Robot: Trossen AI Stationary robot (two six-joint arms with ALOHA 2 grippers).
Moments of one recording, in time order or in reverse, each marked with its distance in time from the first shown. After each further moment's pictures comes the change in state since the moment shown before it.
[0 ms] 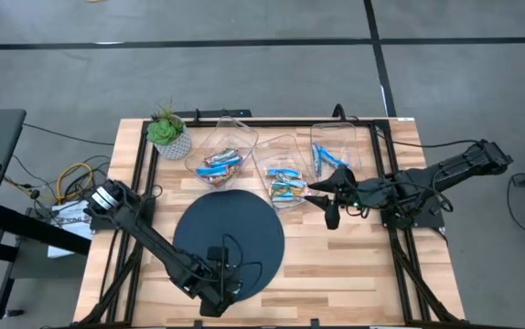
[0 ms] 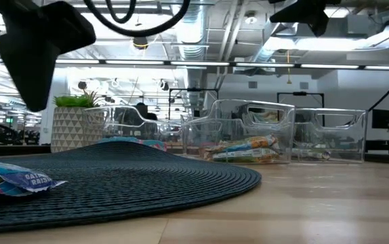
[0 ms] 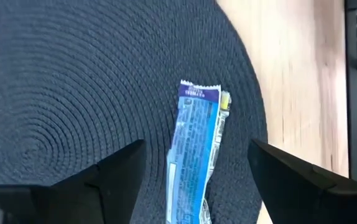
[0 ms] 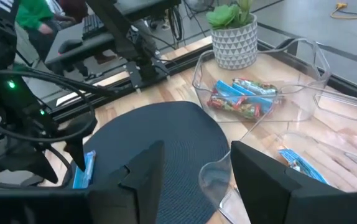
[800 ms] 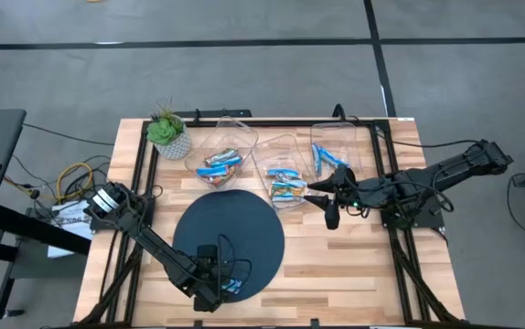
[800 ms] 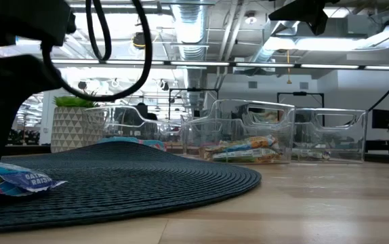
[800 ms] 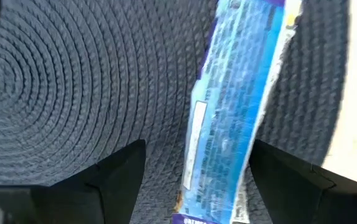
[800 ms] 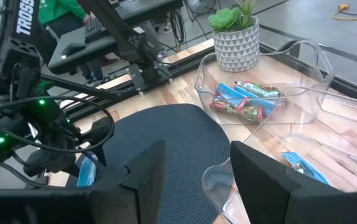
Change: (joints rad) left arm -0.021 0.020 -0.140 0.016 0.043 -0.119; right arm 0.000 0.000 0.000 0.017 -0.002 -0.001
